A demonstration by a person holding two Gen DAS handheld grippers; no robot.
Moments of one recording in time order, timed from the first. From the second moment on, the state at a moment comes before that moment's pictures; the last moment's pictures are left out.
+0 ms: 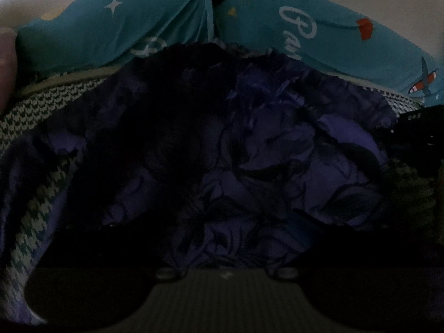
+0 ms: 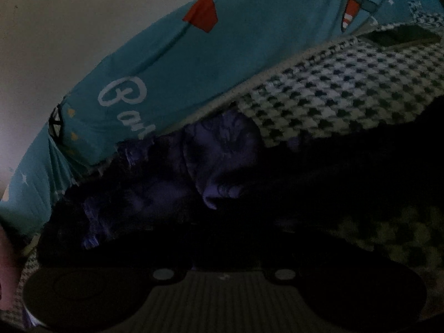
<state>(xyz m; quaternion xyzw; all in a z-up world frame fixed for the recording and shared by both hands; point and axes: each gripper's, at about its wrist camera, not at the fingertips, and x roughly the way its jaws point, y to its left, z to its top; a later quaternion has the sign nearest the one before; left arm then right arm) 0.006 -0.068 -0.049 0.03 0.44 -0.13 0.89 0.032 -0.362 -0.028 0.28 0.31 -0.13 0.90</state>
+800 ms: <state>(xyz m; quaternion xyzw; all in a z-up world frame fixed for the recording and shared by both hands) 0.004 -0.079 -0.062 0.04 0.47 -0.16 0.87 0.024 -0.388 0.002 0.26 0.29 -0.14 0.91</state>
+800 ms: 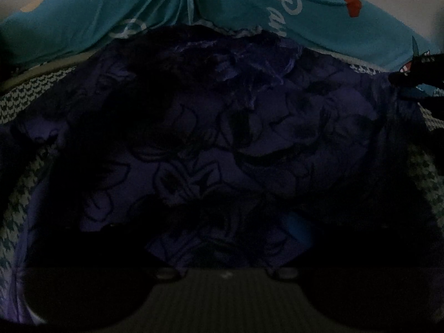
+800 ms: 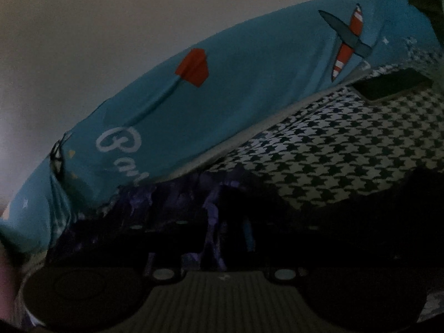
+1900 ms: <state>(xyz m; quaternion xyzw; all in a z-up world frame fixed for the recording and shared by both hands) -0.026 -0.060 -0.054 0.06 0.43 -0.16 0.88 -0.104 -0.355 -0.010 0.22 0.40 -0.12 0.88</state>
